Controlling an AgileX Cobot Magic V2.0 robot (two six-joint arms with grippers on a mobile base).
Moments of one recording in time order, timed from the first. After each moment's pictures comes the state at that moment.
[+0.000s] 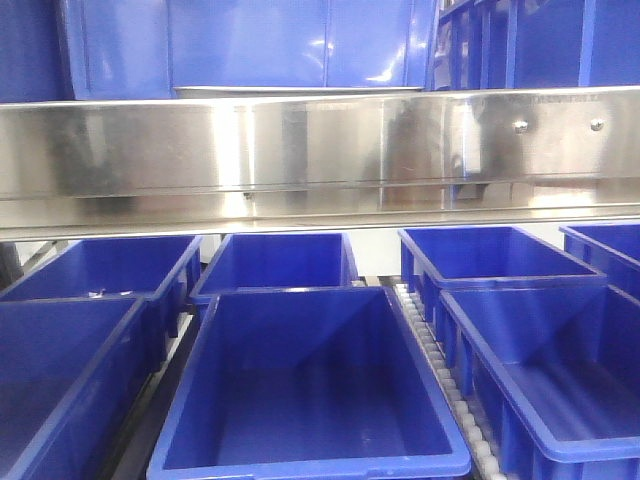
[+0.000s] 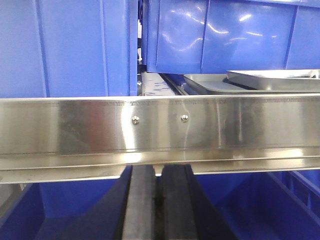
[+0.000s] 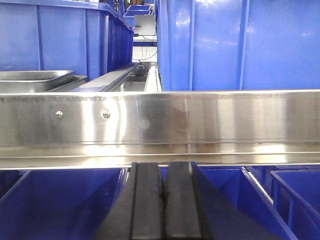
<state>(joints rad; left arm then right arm) -0.13 0.01 0.00 0.03 0.10 -0.01 -0.09 0.01 0.00 0.11 0.10 -0.08</state>
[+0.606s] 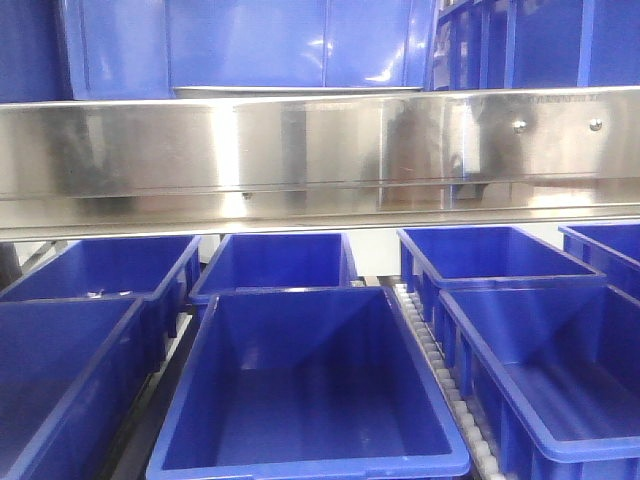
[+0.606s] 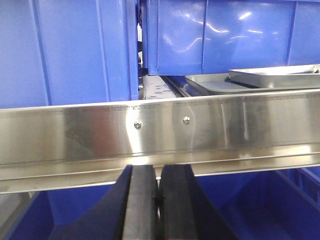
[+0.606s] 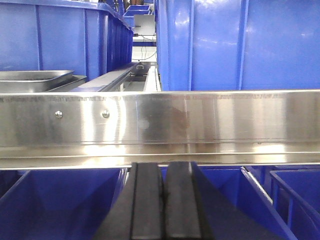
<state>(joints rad) -0.13 0.01 0.00 0.08 0.09 0.00 -0.09 0.01 0.00 0.11 0.10 -0.08</state>
